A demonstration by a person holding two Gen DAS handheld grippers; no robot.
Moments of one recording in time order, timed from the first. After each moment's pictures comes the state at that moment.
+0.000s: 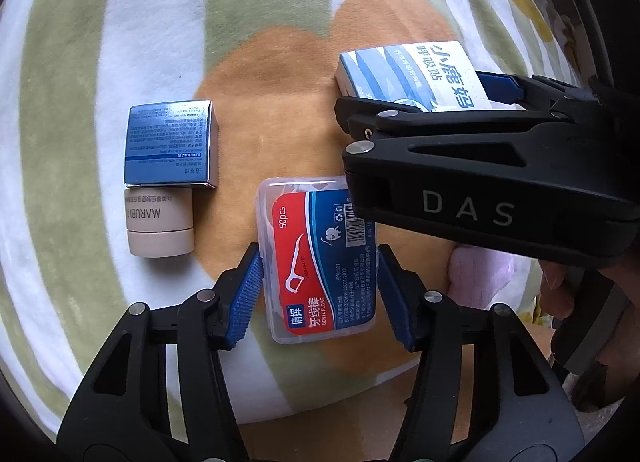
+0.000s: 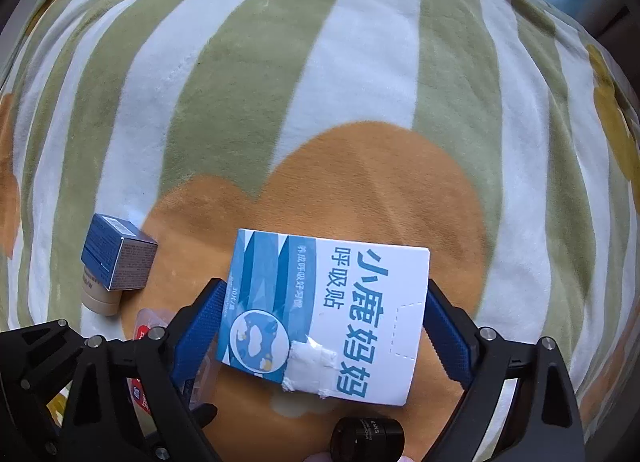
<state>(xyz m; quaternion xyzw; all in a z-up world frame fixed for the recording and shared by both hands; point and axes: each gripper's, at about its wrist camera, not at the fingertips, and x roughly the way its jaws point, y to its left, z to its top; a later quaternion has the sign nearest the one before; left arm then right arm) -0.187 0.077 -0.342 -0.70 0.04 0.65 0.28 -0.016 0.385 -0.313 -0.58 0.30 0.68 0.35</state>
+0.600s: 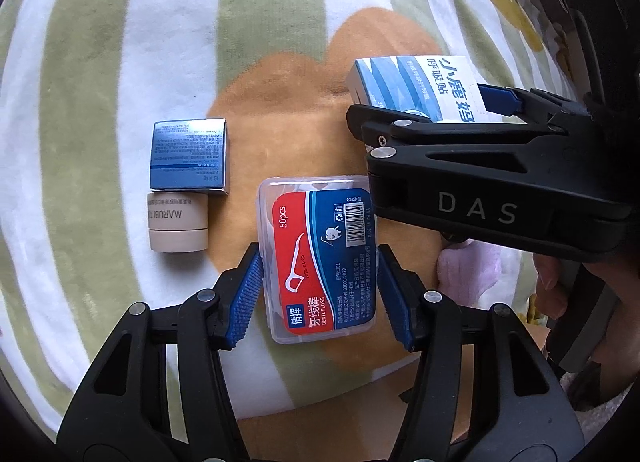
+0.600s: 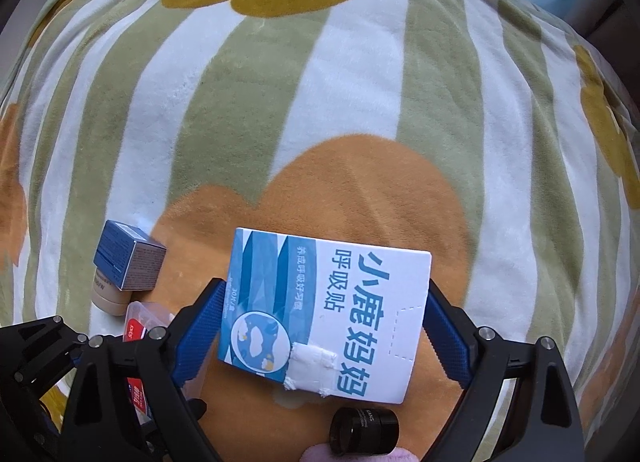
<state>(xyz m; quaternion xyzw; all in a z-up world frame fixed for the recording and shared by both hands) -0.177 0.079 -0.331 -0.68 0.04 0.67 0.29 0.015 0.377 -0.298 -0.56 0.30 0.68 0.36</state>
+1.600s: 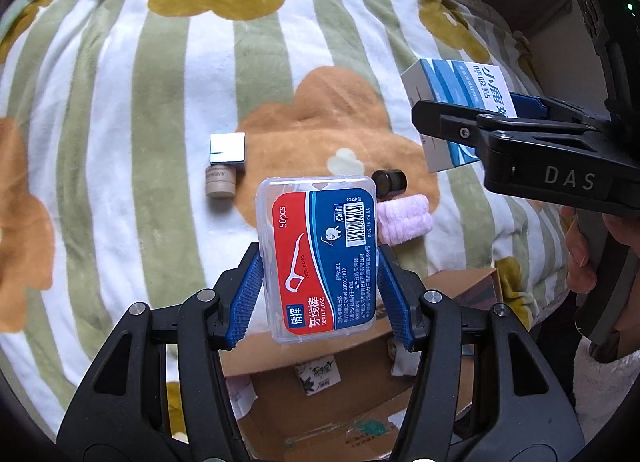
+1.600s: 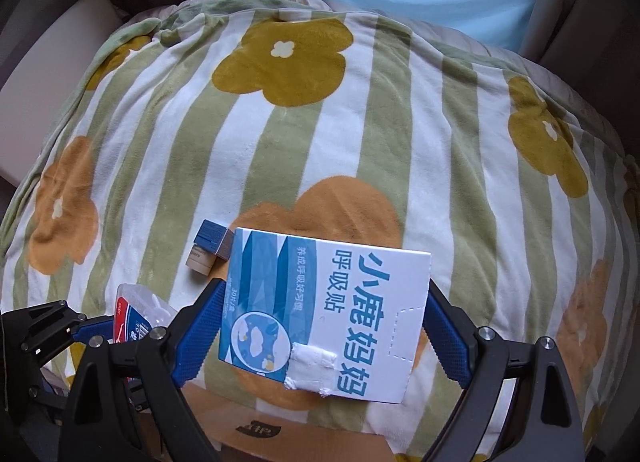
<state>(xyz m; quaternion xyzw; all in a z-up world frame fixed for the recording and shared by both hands) -0.119 0.010 -0.175 -0.61 0.05 0.72 0.31 0.023 0.319 -0.152 -0.48 0.31 0.72 0.41</state>
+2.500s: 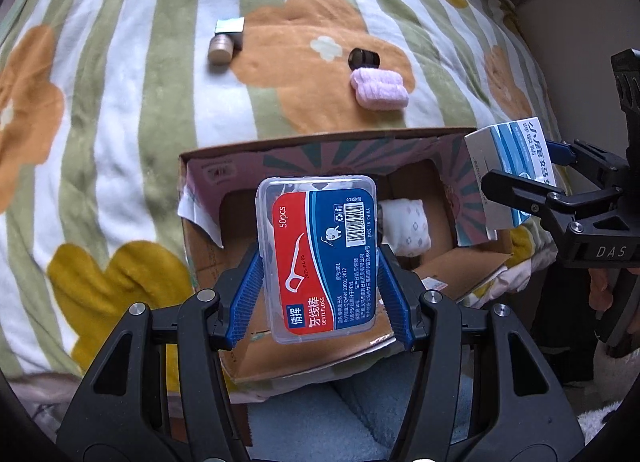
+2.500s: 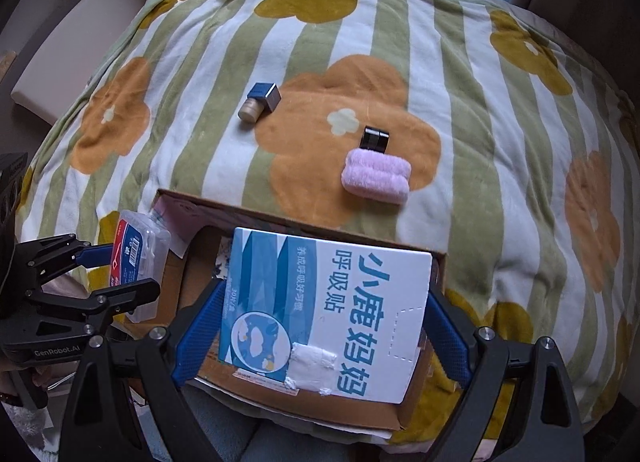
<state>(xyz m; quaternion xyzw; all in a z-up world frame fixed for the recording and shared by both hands) 0.036 -0.052 -0.195 -0.64 0.06 0.71 0.30 0.094 0.134 -0.160 -0.49 0.36 0.70 0.38</state>
